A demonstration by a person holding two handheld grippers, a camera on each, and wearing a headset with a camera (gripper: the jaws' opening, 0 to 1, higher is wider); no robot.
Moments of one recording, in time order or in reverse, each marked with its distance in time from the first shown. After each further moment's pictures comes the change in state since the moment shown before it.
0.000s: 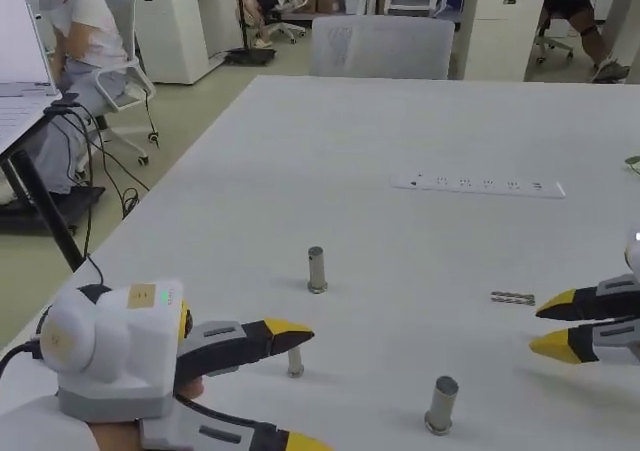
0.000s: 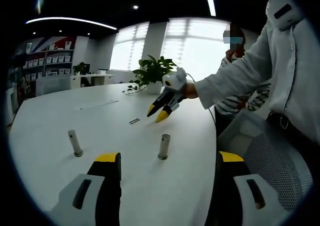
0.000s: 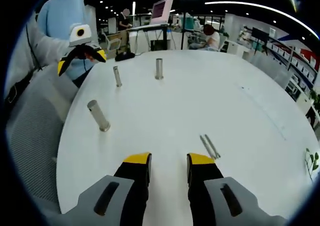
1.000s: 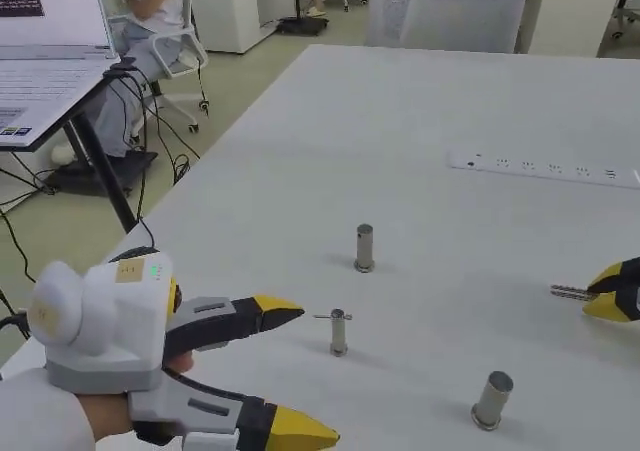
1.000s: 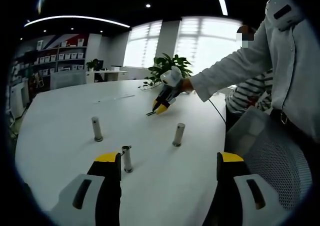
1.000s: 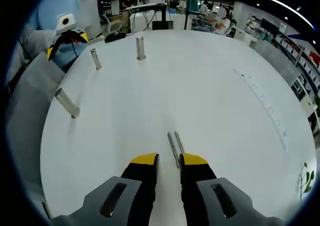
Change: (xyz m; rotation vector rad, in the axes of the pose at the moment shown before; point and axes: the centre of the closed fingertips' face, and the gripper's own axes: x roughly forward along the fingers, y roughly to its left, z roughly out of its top) left arm -0.038 0.020 -0.015 -0.038 0.019 0.118; right arm 0.031 -0.057 -0.014 -0.057 0.175 0.032
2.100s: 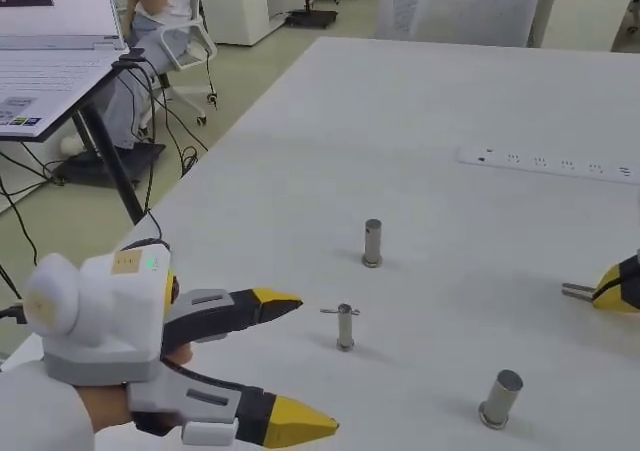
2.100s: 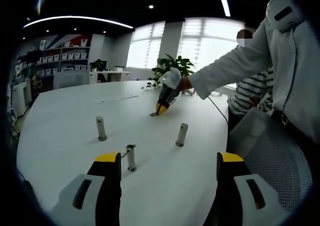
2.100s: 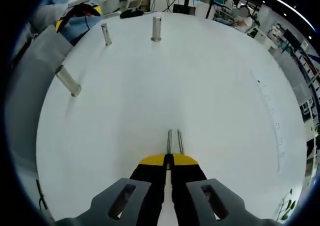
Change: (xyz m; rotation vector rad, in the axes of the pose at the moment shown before) left arm -0.006 0.005 0.000 -0.007 -0.011 0.022; right arm 0.005 -0.002 -0.008 -0.196 0.165 0.042
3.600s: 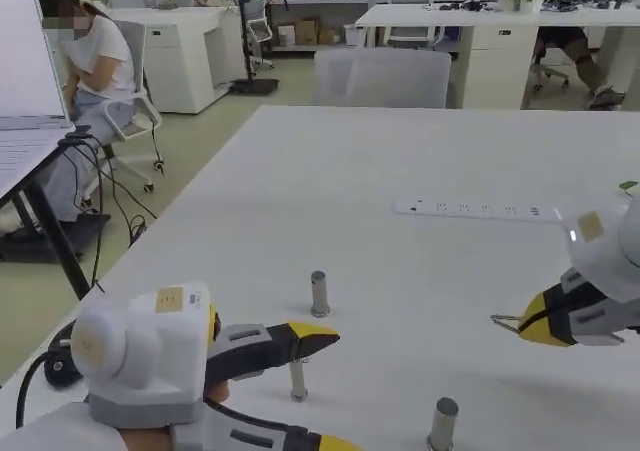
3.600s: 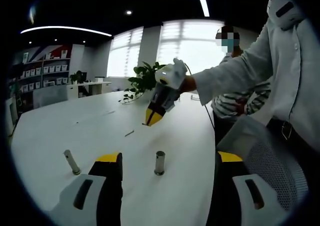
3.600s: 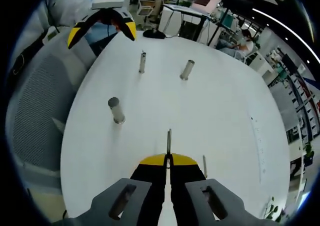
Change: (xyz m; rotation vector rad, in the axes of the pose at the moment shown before) left arm 0.060 -0.052 0.047 0.103 -0.044 -0.153; right arm -0.068 0.081 0.064 -0.114 -0.104 -0.087
